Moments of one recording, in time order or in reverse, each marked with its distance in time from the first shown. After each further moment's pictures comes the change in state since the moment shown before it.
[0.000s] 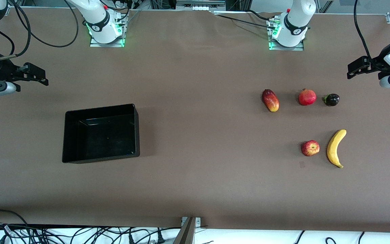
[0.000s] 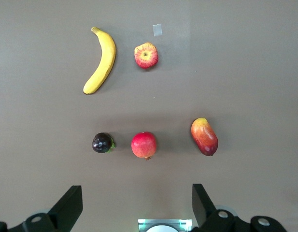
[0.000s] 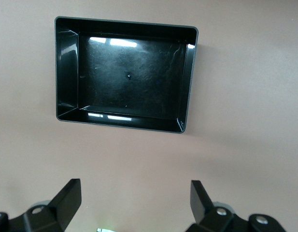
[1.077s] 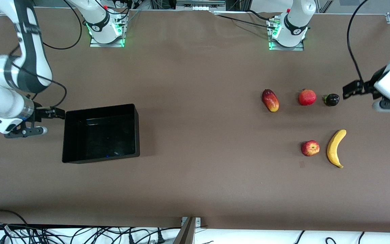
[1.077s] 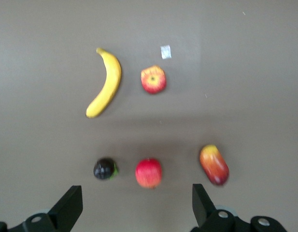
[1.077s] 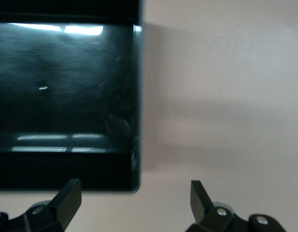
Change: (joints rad) left arm 0.014 0.140 0.017 -0.021 0.000 0.214 -0.001; right arm -0.078 0.297 -0.017 -0.244 -0.060 0.504 -0.003
